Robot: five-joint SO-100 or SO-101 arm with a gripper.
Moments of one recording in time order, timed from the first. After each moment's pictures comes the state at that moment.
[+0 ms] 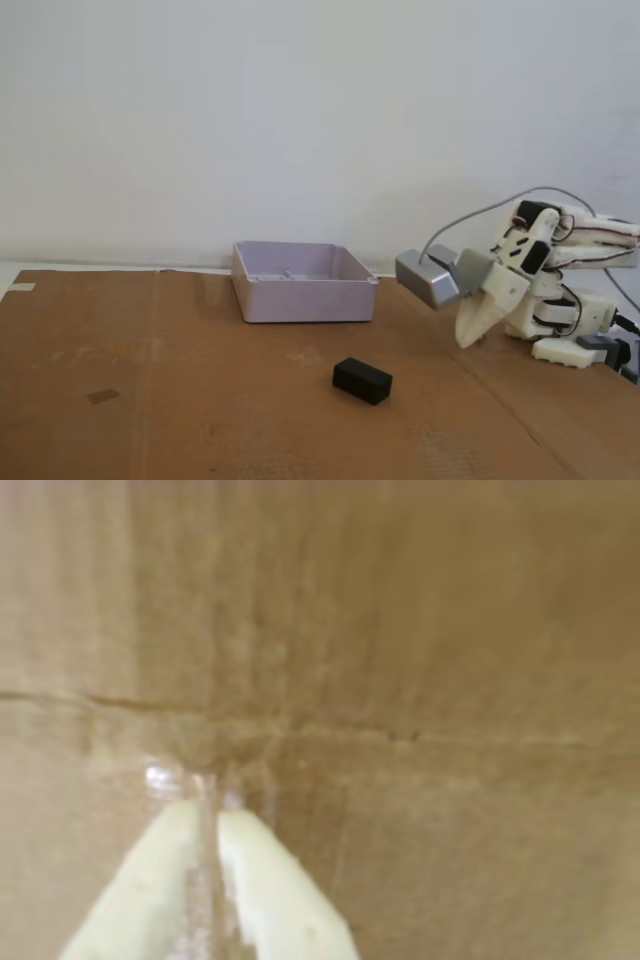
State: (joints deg) arm -5.8 173.8 171.6 65.0 8.7
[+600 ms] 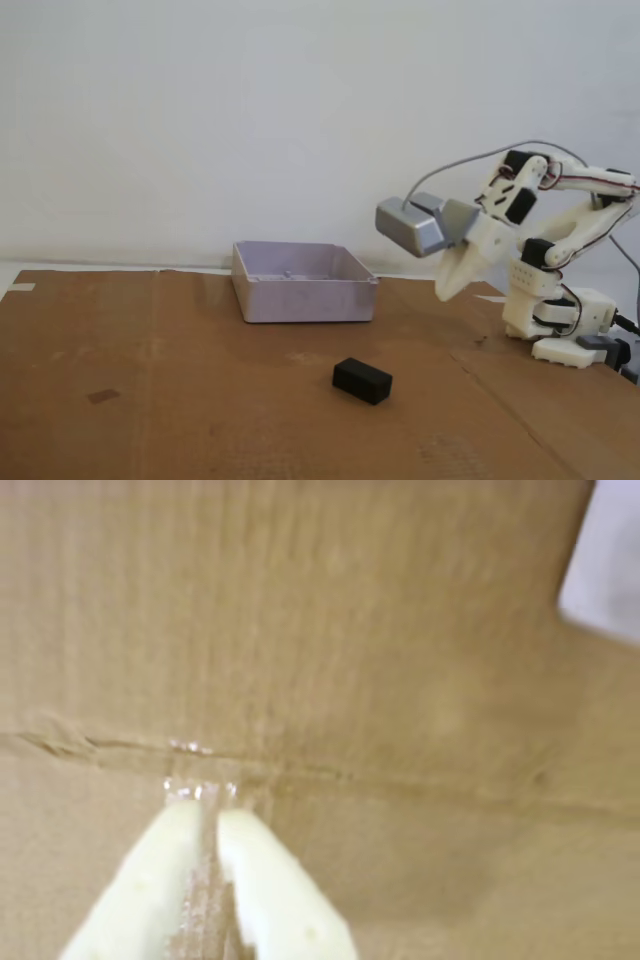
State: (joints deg) arm -6.4 141.8 139.0 63.0 4.0
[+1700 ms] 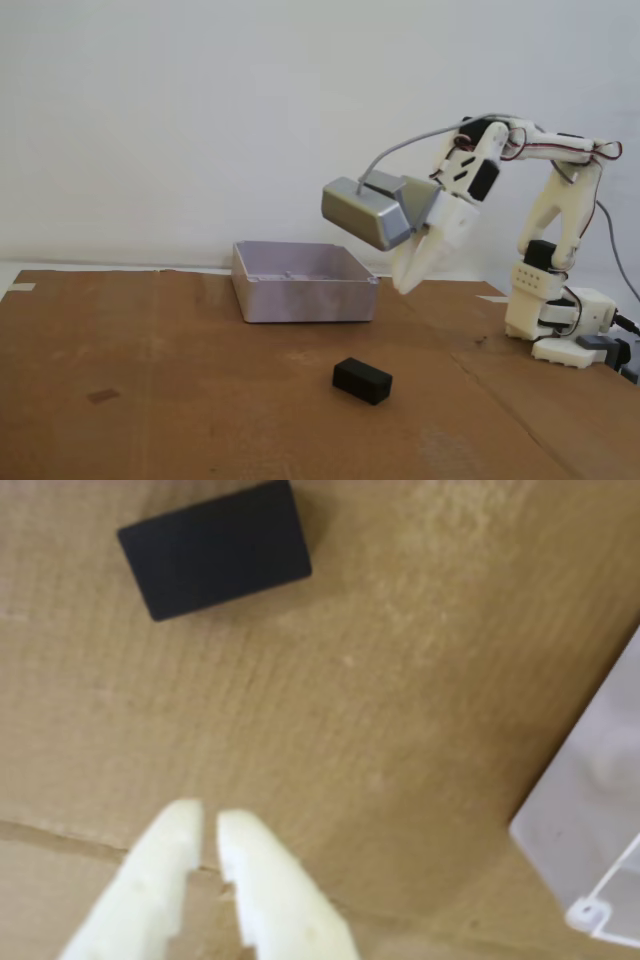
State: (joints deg) arm -15.5 99.4 98.9 63.0 0.4
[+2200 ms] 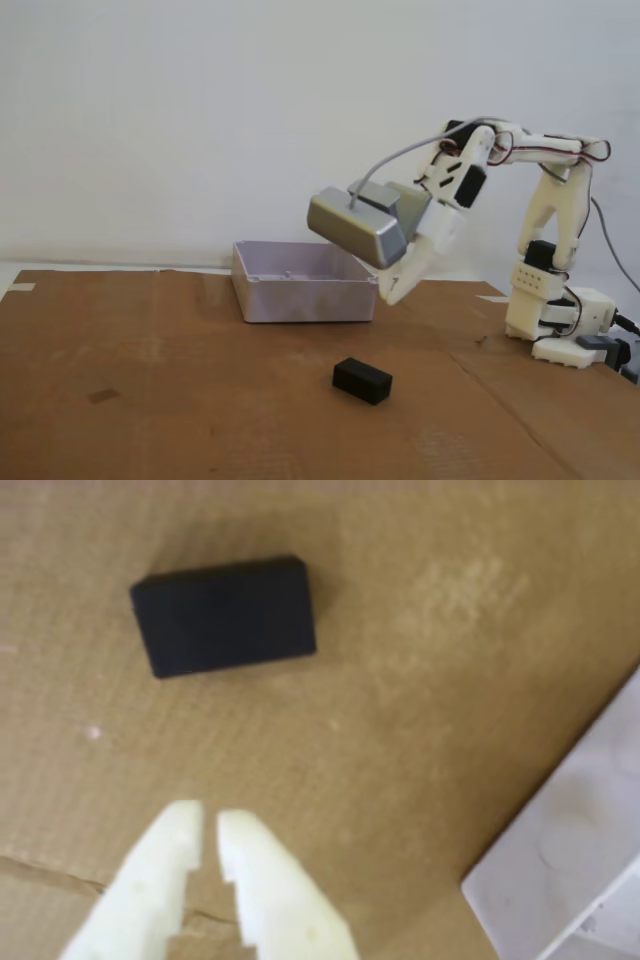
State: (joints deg) arm -17.1 88.5 88.7 63.0 -6.4
